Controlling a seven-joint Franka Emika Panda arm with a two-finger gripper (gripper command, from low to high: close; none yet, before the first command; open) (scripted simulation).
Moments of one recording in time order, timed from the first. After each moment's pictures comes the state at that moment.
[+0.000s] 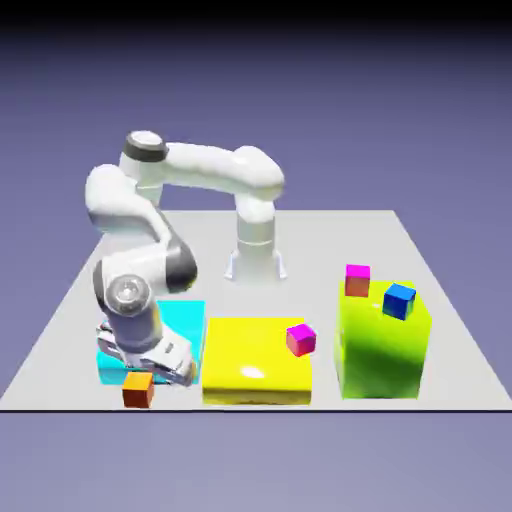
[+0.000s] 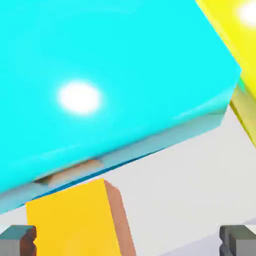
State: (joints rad) arm -1.36 1.48 1.45 -1.59 -1.33 1.28 -1.79
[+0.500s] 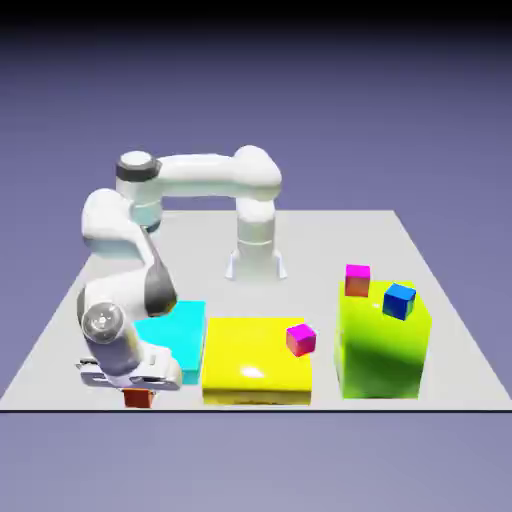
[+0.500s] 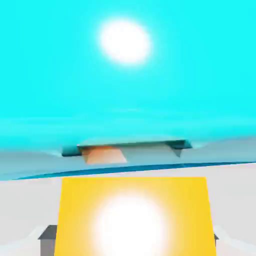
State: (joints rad) arm -1.28 1.47 1.45 -1.54 -1.33 1.26 -2.04
